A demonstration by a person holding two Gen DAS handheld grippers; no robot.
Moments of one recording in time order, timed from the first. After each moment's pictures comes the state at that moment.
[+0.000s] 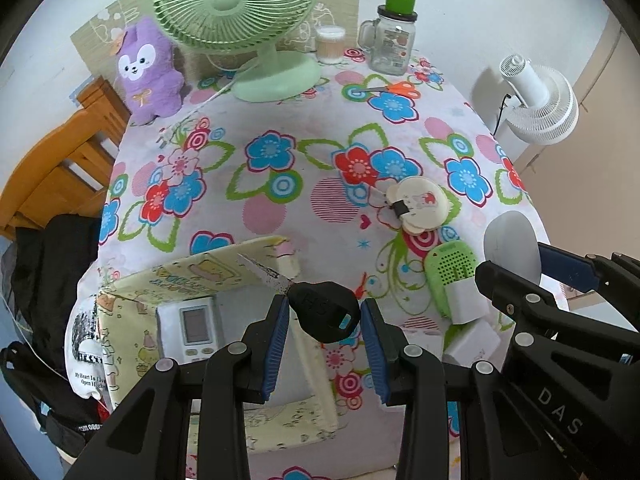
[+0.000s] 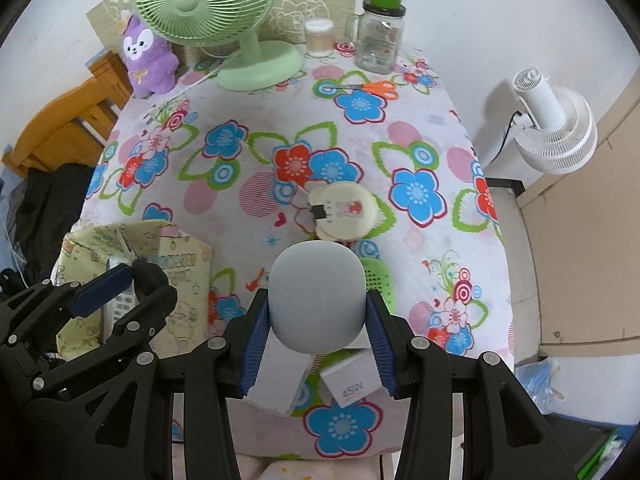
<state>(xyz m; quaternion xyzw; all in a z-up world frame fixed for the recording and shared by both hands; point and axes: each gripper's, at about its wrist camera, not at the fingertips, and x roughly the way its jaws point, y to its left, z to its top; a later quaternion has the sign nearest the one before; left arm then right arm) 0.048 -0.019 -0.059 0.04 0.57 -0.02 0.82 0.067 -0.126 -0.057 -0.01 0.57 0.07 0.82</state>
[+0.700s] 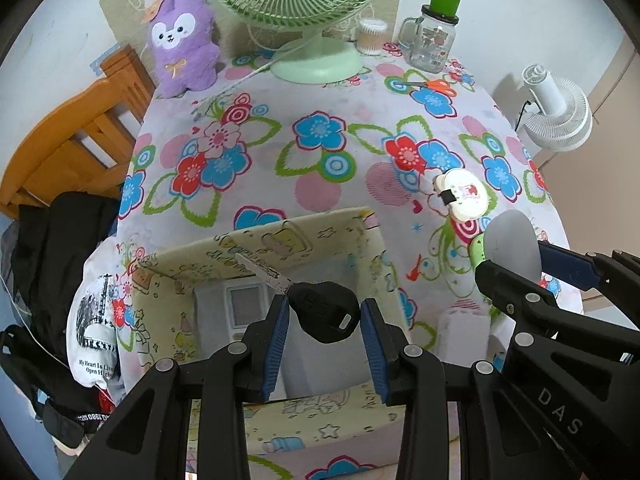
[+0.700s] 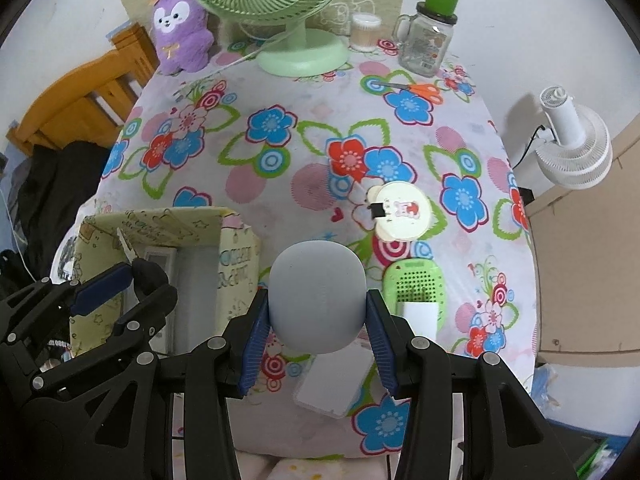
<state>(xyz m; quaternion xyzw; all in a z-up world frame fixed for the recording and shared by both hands) 0.039 0.044 -0.066 0.02 0.58 -0.01 0.81 0.064 -0.060 -0.061 -0.04 0.59 0.09 0.80</state>
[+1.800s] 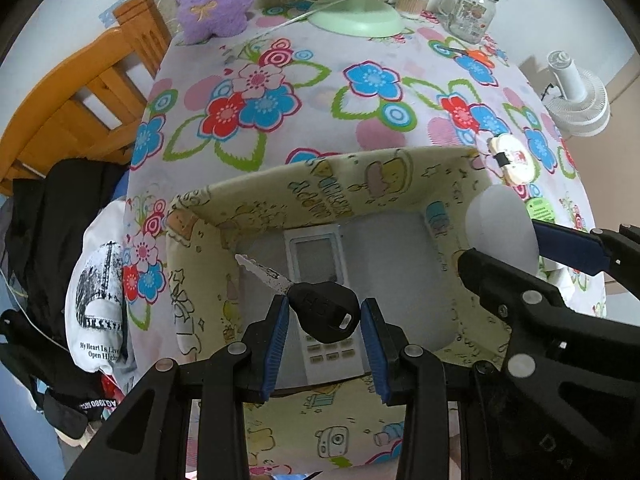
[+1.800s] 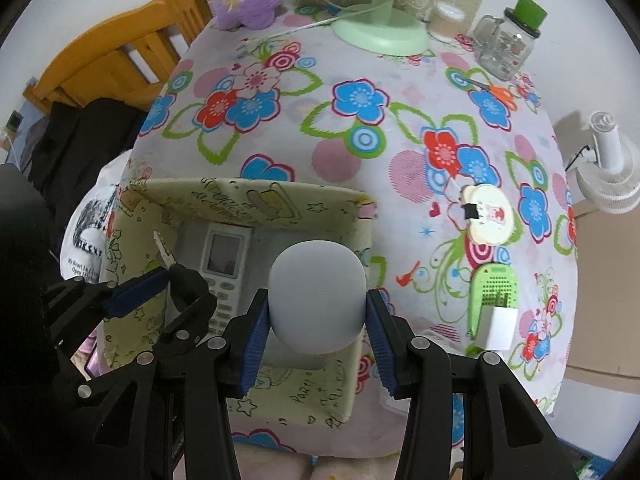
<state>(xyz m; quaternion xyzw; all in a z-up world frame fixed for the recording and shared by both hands) 0.029 0.113 -0.105 0.01 0.63 -0.01 0.78 0.063 0.032 -0.083 -0.07 0.62 0.14 0.77</state>
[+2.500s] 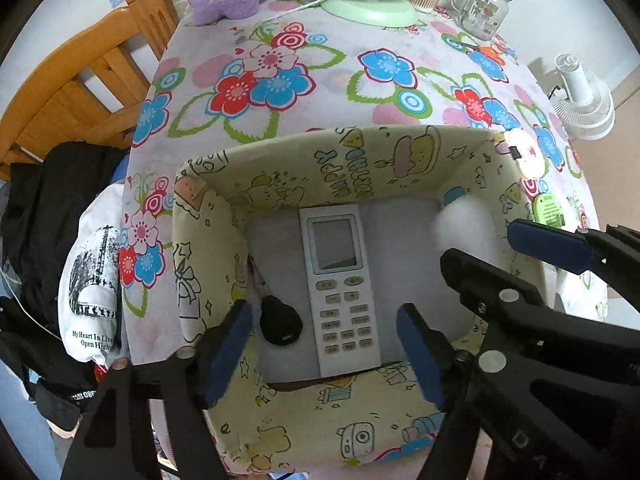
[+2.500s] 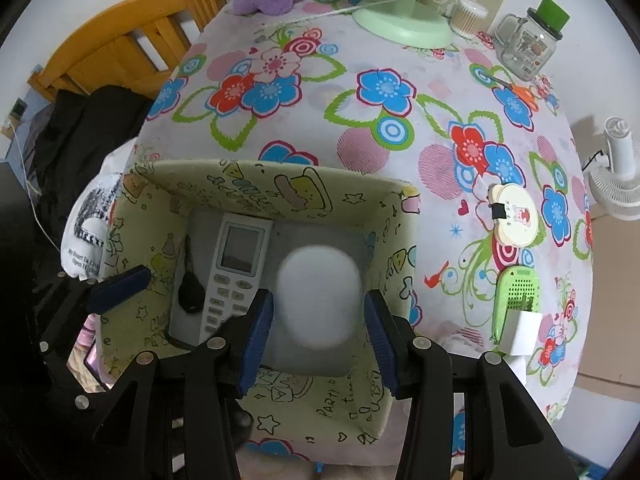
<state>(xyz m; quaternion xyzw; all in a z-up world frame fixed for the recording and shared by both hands) 0.023 0.125 -0.115 -0.01 0.63 -0.01 0.77 0.059 0.051 -0.099 -0.08 0.62 0.15 0.77</state>
